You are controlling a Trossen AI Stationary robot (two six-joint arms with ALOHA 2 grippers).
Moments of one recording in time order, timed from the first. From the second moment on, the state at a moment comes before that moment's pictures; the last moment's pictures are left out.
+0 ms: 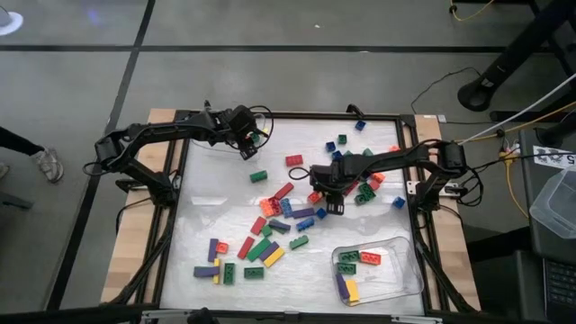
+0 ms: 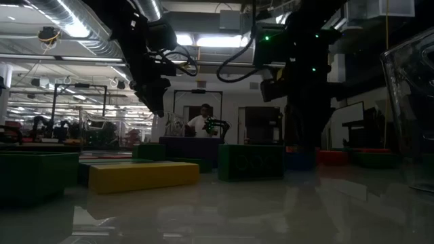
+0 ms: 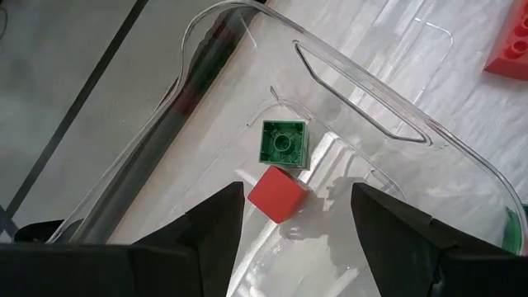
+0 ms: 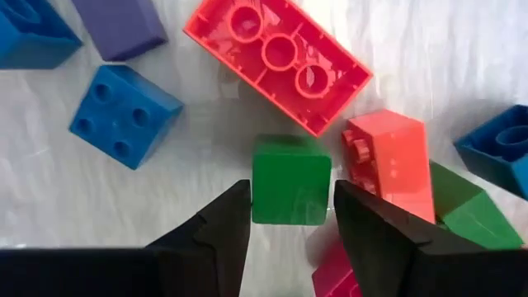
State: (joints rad) left arm 0.52 1.46 1.00 -0.57 -0.32 0.05; right arm -0.06 1.75 1.12 -0.81 -0.03 0.08
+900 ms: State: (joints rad) left arm 0.46 1.27 1.00 -0.59 -0.32 0.10; right arm -0.06 1.75 1.24 -0.81 -0.10 0.01
